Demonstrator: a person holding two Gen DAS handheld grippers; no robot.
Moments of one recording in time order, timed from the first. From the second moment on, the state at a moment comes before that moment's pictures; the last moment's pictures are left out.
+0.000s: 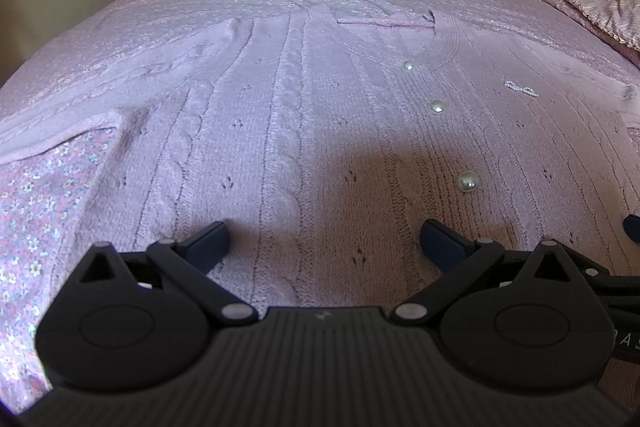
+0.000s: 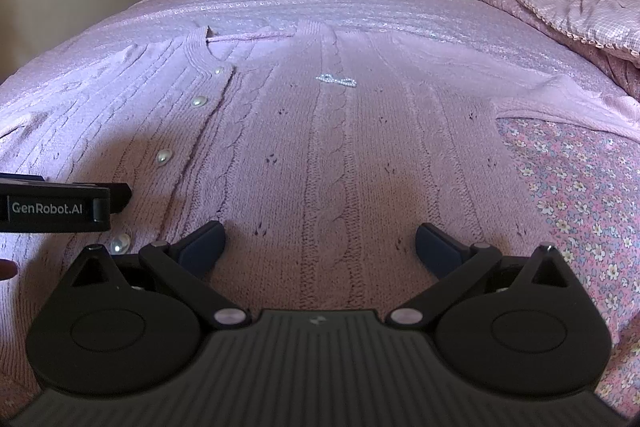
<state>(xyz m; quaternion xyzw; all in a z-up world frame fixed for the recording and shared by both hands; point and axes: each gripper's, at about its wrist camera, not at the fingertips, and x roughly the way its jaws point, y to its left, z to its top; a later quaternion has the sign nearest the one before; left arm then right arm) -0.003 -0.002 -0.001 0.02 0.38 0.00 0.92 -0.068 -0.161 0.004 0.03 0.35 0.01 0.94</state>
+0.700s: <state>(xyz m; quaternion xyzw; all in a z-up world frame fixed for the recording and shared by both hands) -0.003 0.000 0.000 0.02 0.38 0.00 0.92 -0.067 -0.162 0.006 0.02 0.36 0.01 0.93</state>
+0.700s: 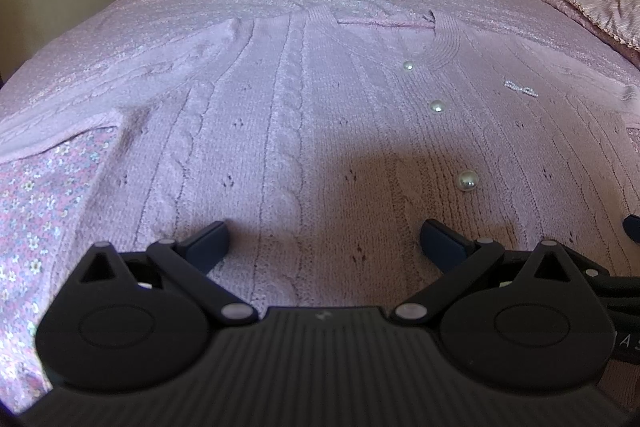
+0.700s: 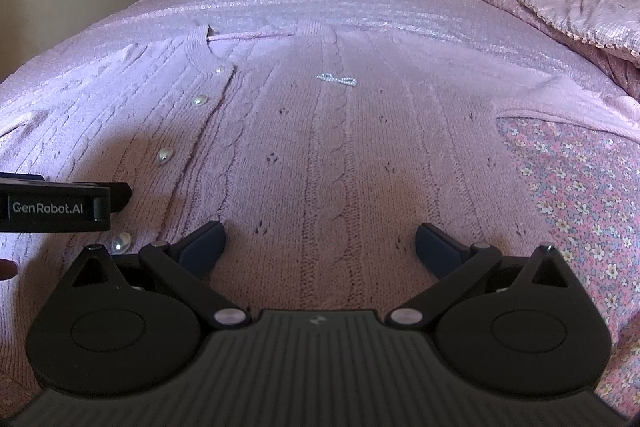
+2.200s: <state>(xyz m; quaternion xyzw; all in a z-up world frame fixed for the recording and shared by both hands) 0.023 0.000 0.034 0.00 0.45 -0.01 0.89 -0.033 -0.304 0.054 0.17 0.37 0.03 0.91</state>
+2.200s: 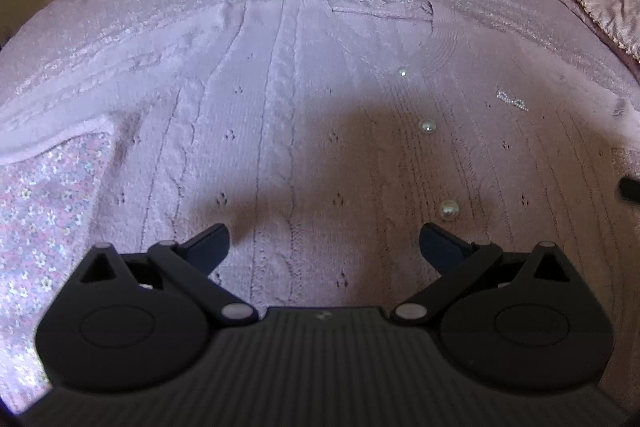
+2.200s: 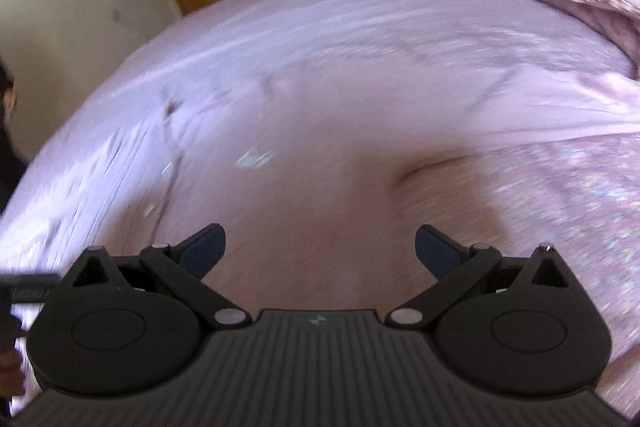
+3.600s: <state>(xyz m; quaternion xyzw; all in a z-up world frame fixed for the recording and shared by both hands) 0.042 0.044 0.066 0.00 0.46 0.06 0.89 0.052 -0.408 0.116 0.29 0.18 0.01 0.94</state>
